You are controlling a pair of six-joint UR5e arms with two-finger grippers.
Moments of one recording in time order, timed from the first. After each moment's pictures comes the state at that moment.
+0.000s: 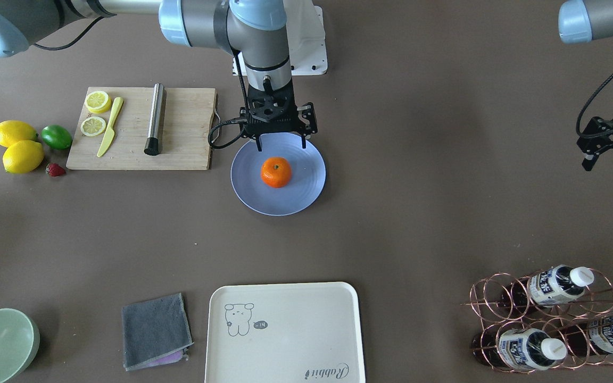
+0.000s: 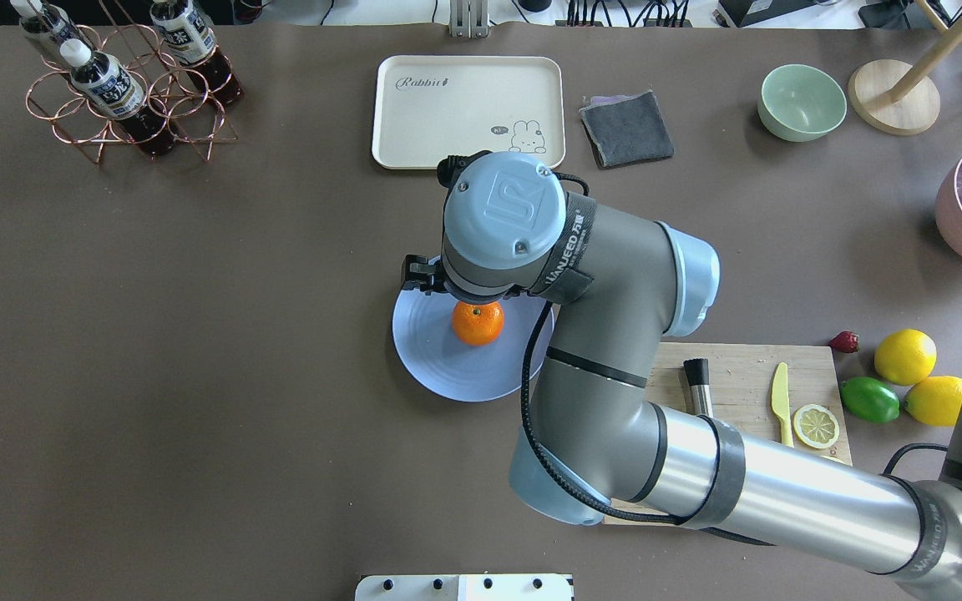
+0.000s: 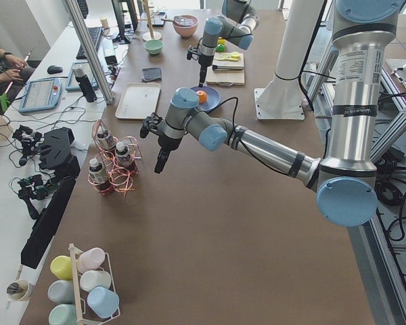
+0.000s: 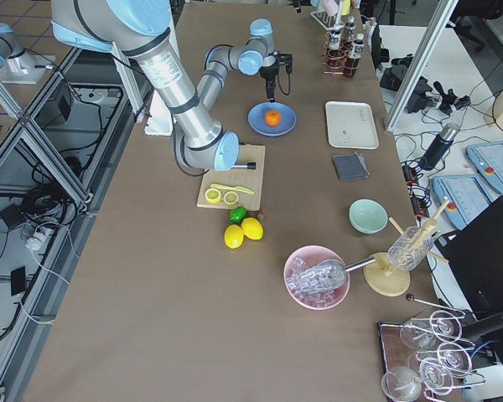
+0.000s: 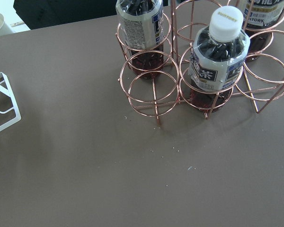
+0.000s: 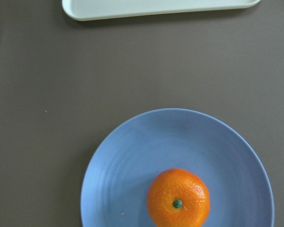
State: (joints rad) left arm -1.26 -1.56 -1.93 -1.86 -2.01 -0.48; right arm 0.50 -0.77 1.77 -1.70 1.76 1.29
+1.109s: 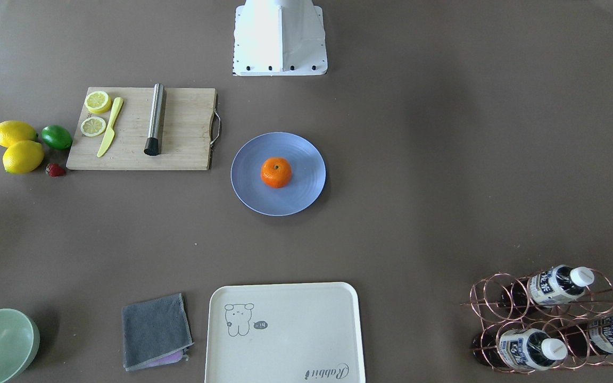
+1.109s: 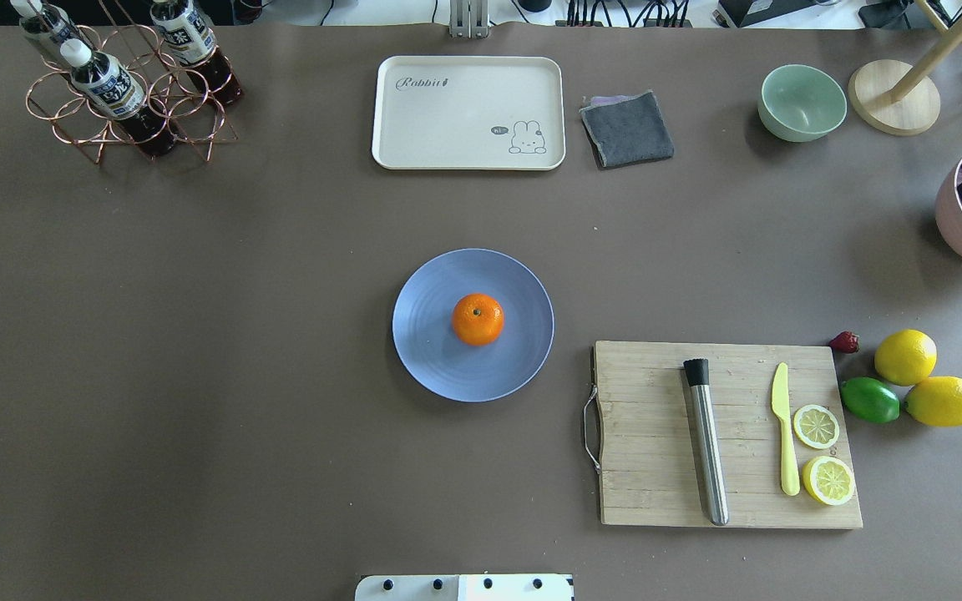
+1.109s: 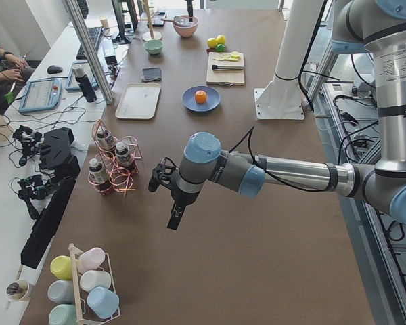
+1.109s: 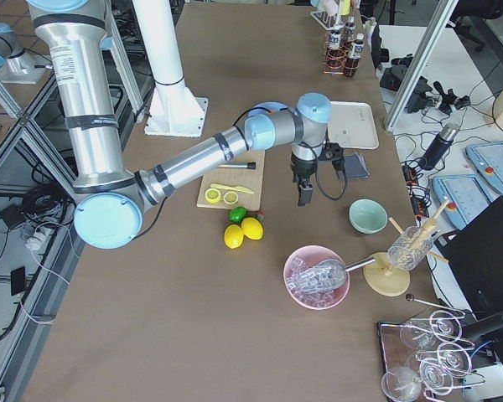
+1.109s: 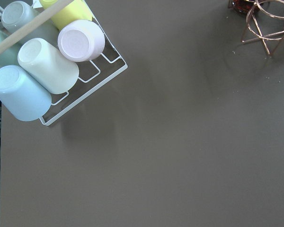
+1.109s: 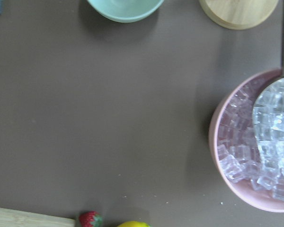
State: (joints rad) left arm -1.57 -1.37 -1.85 -1.87 -2.18 -0.07; right arm 1.34 -1.47 1.89 -1.78 2.25 0.17
